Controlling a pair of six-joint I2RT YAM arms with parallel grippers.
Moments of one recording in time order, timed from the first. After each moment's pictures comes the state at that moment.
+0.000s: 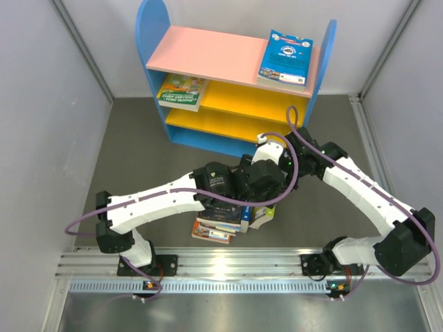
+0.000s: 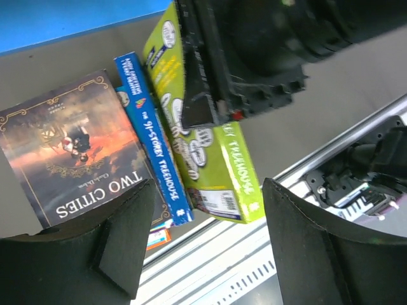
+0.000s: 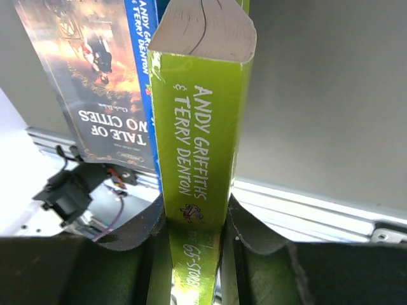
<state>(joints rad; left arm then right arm) -1.31 1.61 1.78 -1.00 -0.48 -0.63 0.55 1.28 1.14 -0.95 -0.26 0.84</state>
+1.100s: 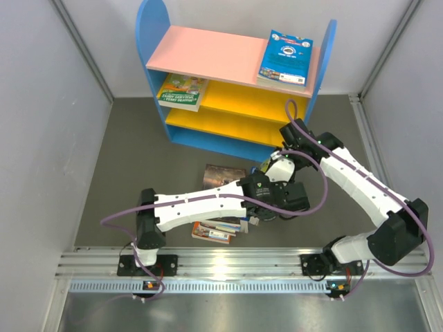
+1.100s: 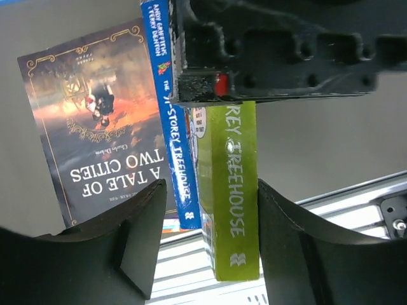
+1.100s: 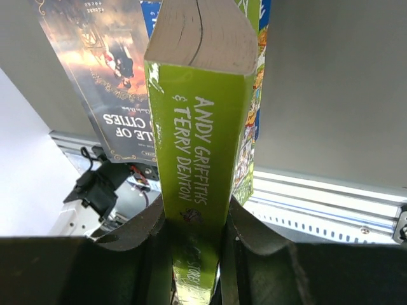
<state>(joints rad) -1.39 1.89 1.94 -1.28 -0.68 -0.86 0.55 1.37 1.27 -1.03 -0.29 0.93</state>
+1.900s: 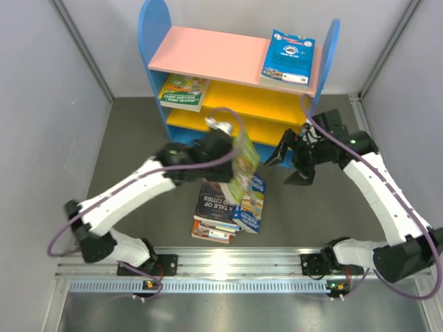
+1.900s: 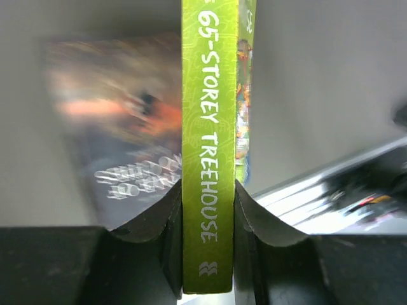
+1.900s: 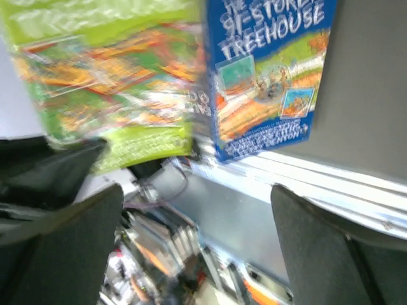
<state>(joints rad) -1.01 1.45 1.55 -1.00 -0.24 -0.70 0.37 1.24 1.33 -1.09 -0.47 0.87</state>
